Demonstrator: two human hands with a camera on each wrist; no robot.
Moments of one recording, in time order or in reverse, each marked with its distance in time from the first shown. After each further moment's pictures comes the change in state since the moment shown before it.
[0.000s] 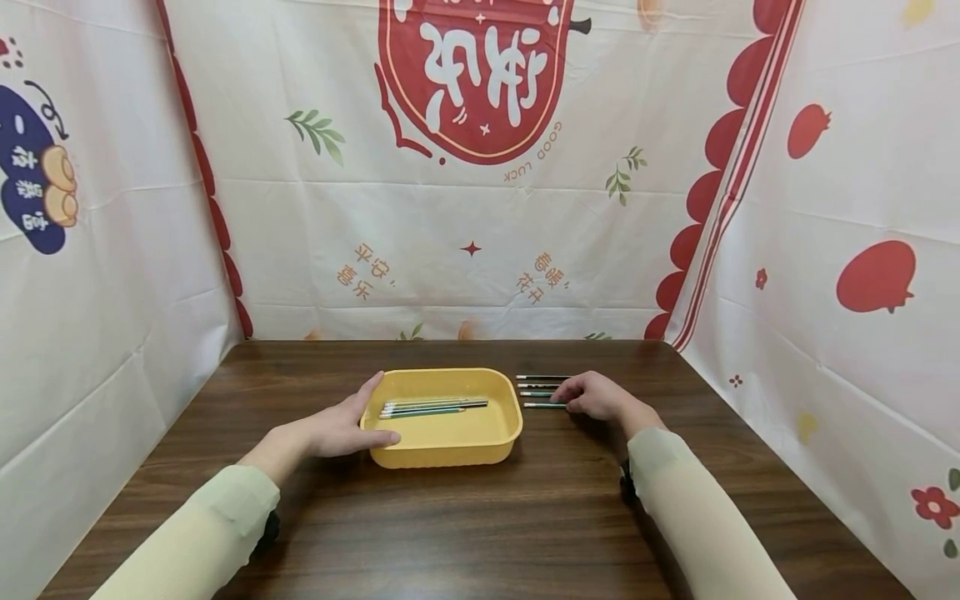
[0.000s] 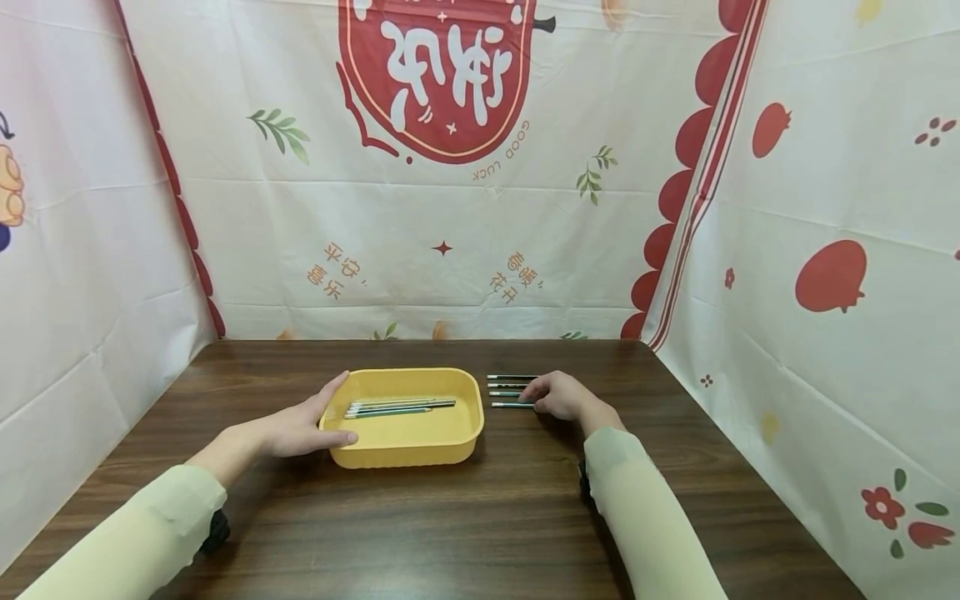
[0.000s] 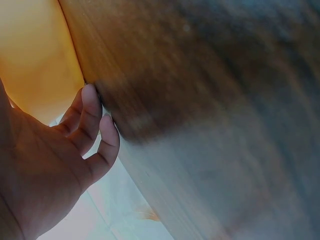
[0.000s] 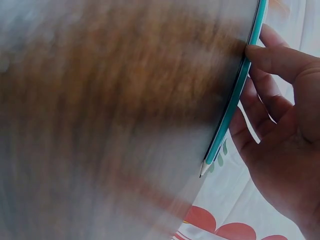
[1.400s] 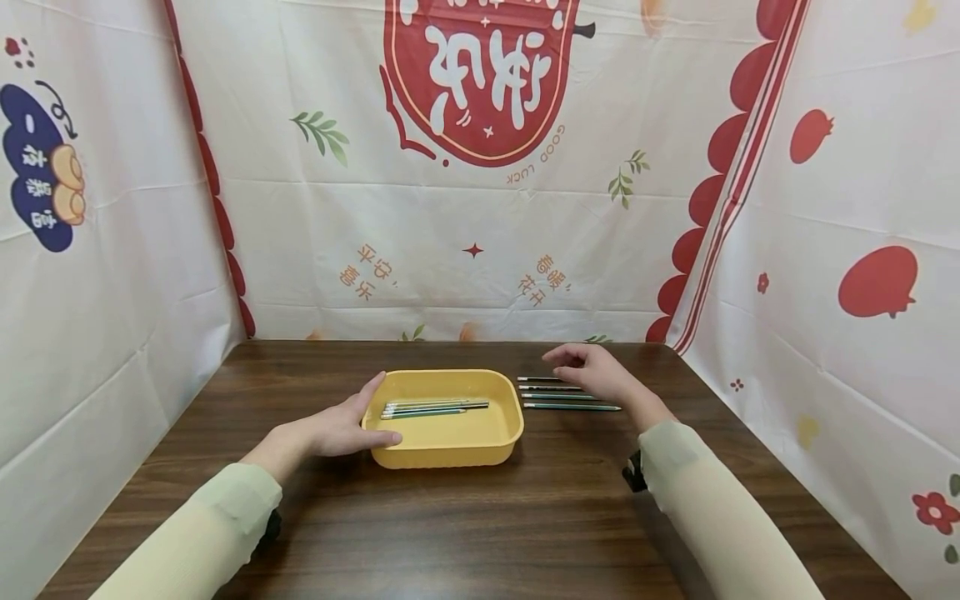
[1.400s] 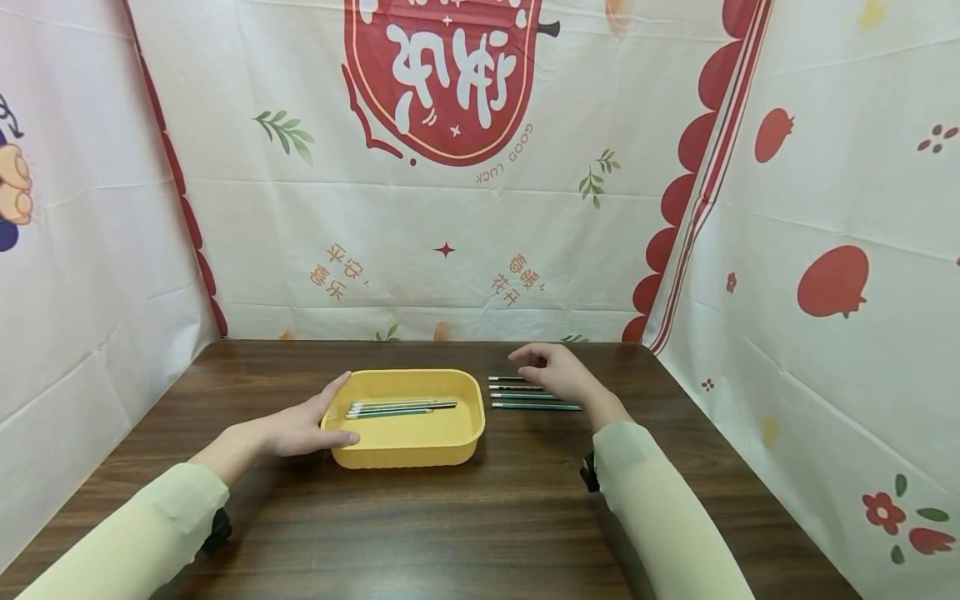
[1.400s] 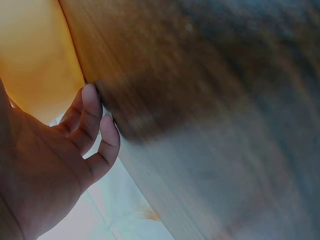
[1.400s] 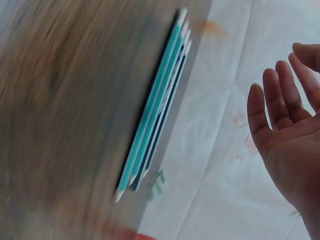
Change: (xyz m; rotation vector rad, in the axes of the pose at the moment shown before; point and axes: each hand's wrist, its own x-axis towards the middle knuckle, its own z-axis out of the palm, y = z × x) left_hand 0.000 0.000 0.000 0.001 0.003 -0.003; right_hand -0.006 -0.050 -0.031 0.106 0.191 -0.086
